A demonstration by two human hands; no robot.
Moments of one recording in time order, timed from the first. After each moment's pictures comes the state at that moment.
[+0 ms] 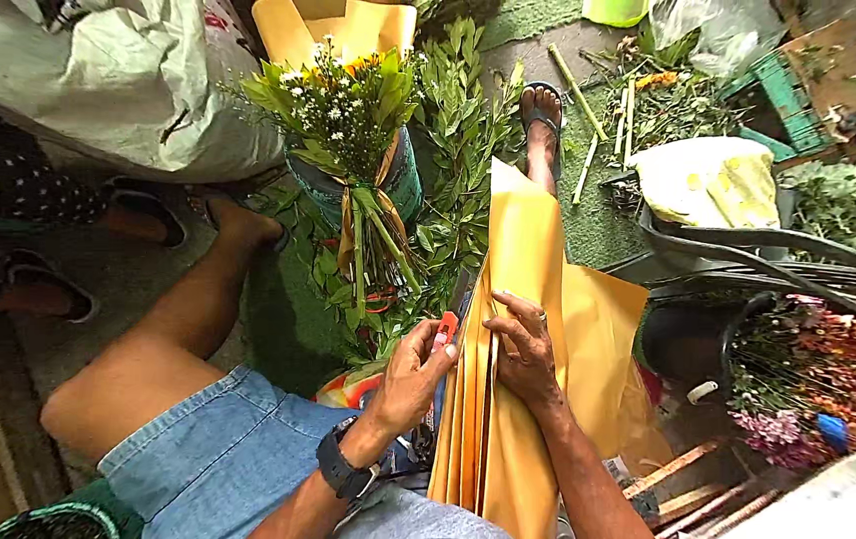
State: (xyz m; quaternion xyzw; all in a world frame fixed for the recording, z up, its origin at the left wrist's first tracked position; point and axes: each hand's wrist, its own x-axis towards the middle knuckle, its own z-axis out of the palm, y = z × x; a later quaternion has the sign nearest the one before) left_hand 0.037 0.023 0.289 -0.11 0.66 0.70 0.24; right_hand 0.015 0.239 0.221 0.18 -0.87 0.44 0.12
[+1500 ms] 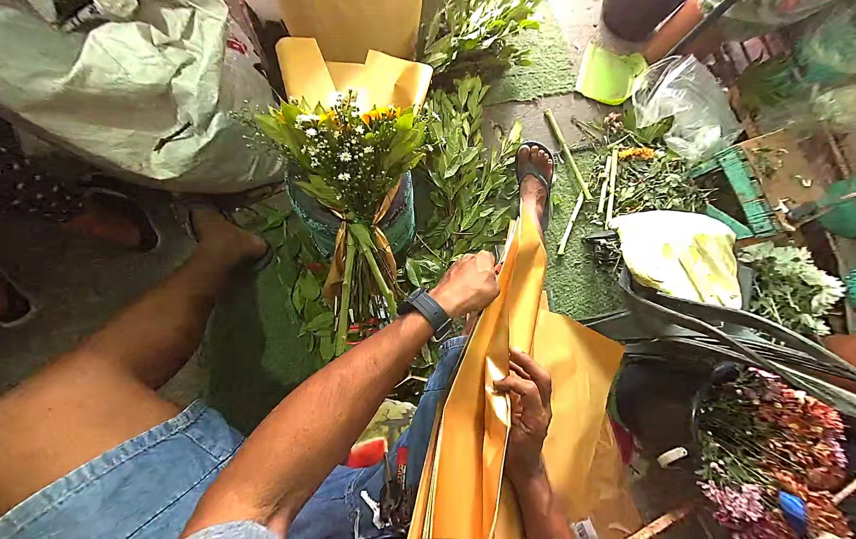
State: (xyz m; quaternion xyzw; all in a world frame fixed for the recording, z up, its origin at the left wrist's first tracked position) left_hand -0.170 0.094 0.264 0.03 0.84 0.43 0.33; right_hand 0.018 0.239 0.228 0.09 -0.83 0.52 0.18
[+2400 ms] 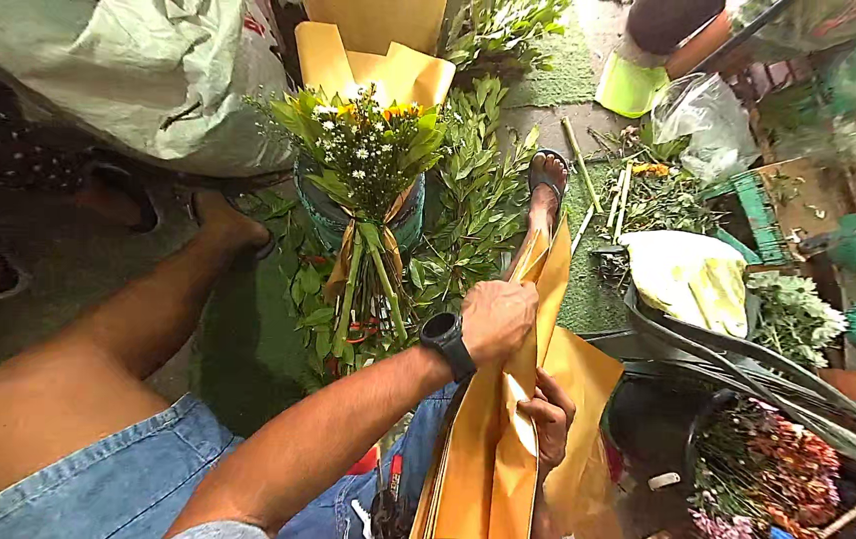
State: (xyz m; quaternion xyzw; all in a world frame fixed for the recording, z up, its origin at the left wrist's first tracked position) left_hand -0.147 0.112 0.297 0.17 0.91 0.28 0.26; right_hand 0.014 0.247 0.225 0.06 -0.79 0.56 0.23
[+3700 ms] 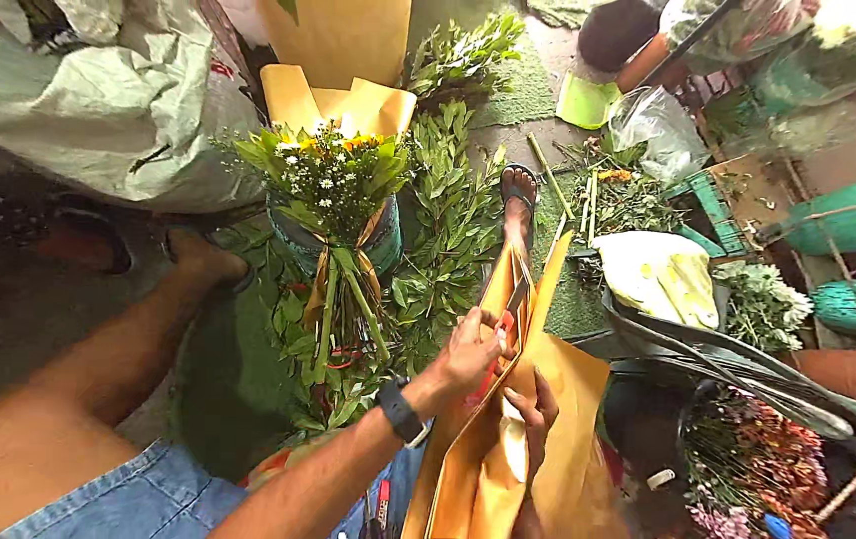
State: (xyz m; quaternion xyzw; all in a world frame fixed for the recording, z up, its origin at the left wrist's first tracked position) left_hand -0.102 0.112 0.279 -0.08 0.59 0.73 0.34; right_hand 0.008 0.239 0.235 -0.04 -0.75 0.62 0.22
